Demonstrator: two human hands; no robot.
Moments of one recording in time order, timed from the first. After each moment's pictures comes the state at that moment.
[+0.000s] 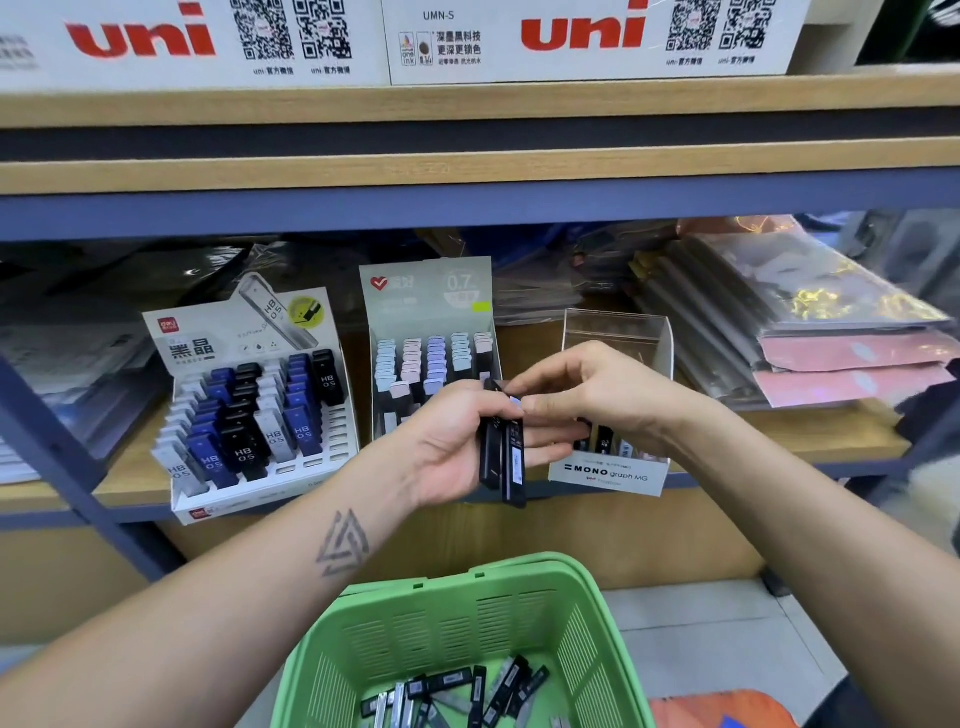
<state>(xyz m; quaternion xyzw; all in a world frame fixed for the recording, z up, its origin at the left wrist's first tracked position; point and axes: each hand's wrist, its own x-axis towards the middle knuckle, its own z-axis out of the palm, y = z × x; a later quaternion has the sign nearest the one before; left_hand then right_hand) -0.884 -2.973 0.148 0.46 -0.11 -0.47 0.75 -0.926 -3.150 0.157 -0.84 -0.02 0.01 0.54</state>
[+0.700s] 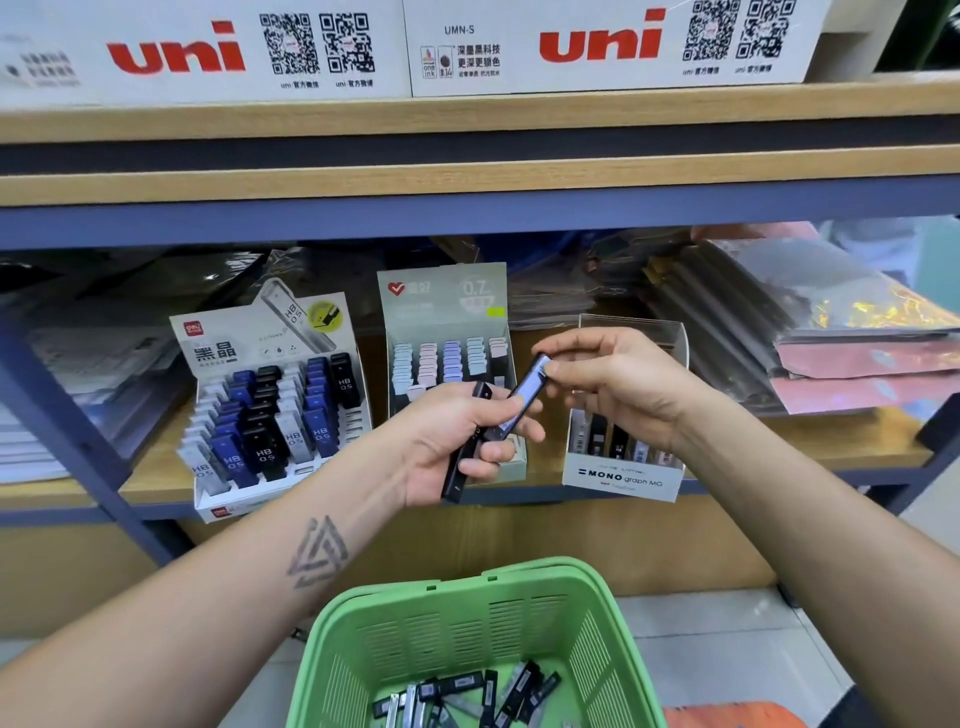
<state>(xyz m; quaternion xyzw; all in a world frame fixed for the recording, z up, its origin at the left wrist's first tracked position) -0.871 -2.951 0.149 0.58 -0.11 -0.41 0.69 -0.916 -3.151 0.157 -0.70 0.04 -0.04 0.71</state>
